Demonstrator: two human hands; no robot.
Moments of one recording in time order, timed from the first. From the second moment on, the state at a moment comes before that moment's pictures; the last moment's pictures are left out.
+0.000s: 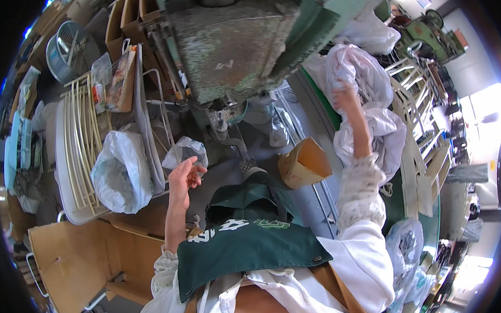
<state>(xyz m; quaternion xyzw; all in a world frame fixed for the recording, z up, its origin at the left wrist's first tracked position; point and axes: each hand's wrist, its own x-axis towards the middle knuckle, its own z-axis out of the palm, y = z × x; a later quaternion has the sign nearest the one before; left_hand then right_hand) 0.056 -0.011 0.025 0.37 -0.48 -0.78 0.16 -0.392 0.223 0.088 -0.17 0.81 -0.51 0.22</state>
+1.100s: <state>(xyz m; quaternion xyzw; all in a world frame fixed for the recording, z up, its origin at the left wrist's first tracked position) 0.253 -0.212 -0.205 0.70 -0.66 -0.20 0.15 -0.273 0.092 -0.007 -0.39 0.76 -0.35 0.39</state>
